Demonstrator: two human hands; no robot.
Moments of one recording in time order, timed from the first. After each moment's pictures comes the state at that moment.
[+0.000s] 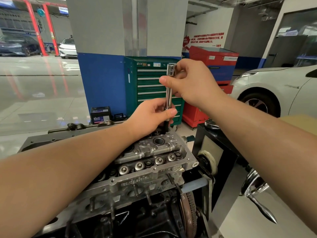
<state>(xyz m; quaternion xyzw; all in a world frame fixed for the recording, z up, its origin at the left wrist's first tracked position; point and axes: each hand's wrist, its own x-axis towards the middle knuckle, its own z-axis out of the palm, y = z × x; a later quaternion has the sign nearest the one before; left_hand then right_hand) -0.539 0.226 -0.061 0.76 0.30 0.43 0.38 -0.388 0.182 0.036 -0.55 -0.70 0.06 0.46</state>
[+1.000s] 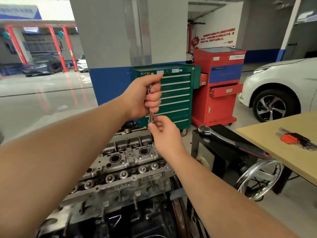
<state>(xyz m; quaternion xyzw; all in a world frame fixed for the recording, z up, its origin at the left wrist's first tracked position) -0.499 0.217 0.052 0.61 0.32 0.39 0.61 -0.399 0.176 -0.077 -0.55 -0.60 0.24 0.53</state>
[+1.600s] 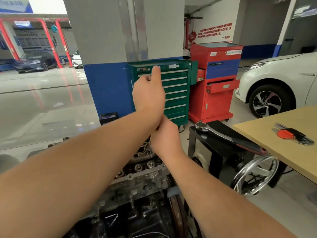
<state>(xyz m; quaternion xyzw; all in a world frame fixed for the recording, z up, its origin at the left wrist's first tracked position) -0.436 0.199 0.030 0.50 0.49 0.65 0.28 -0.397 0.176 -0.075 -0.59 -0.62 0.14 0.49</state>
